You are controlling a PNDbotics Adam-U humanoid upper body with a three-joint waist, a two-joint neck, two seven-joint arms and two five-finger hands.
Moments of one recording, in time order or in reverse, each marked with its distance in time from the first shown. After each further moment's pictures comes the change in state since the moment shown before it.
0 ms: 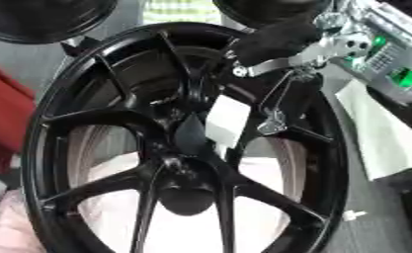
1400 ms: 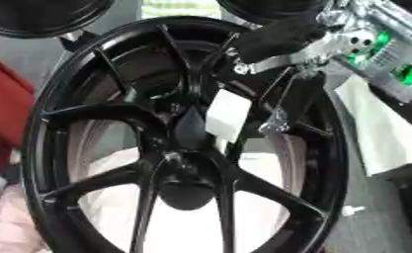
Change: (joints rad) left arm 0.002 0.000 0.000 0.001 -0.001 0.005 -0.013; right arm 0.045 -0.005 -0.031 -0.044 -0.038 -0.013 -0.013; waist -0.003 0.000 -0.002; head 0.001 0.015
